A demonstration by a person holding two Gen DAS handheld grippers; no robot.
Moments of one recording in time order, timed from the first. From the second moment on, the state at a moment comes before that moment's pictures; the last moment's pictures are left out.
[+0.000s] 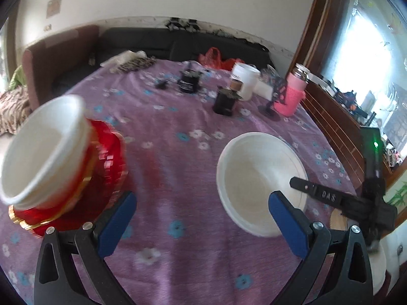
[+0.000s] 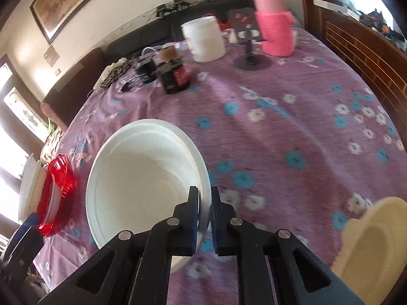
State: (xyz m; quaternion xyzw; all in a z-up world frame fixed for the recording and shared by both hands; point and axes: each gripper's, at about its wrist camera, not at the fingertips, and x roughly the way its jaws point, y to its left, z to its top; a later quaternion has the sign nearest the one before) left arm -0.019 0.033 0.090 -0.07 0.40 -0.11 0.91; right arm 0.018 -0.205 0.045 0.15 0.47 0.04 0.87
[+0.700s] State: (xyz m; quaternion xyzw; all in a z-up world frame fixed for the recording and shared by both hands) left arm 0.028 -0.017 0.048 -0.02 0.46 -0.14 0.88; right arm 0.009 -0.205 0.042 0.18 0.46 0.06 0.87
